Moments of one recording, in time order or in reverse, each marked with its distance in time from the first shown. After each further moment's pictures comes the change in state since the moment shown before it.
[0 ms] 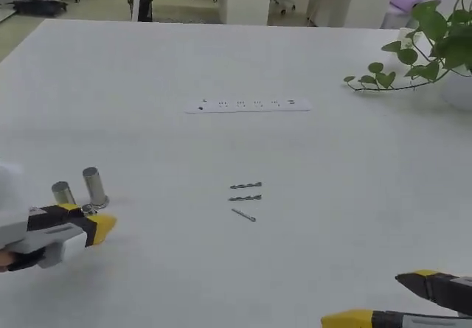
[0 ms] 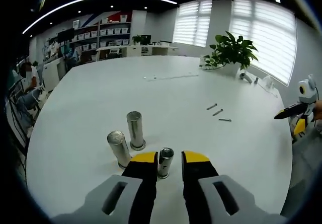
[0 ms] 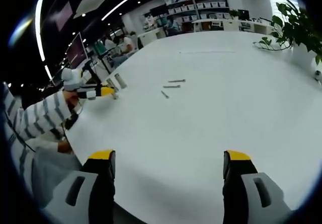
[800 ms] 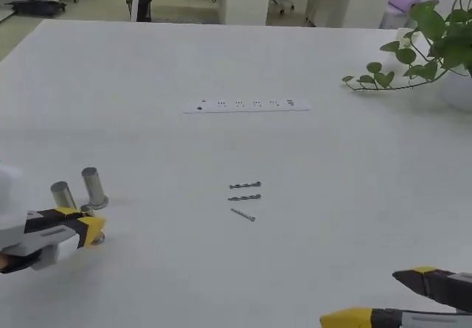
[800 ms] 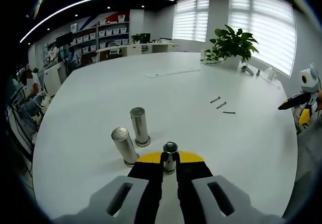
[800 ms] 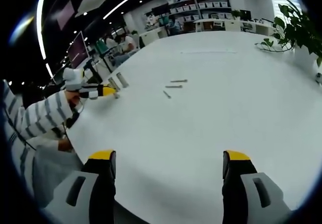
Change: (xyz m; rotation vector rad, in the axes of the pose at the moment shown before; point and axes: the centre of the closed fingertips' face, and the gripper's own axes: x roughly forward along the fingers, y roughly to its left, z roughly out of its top) left arm -0.001 0.003 -0.006 0.037 0.025 0.027; right arm -0.002 0.003 0.000 -0.017 0.010 0.009
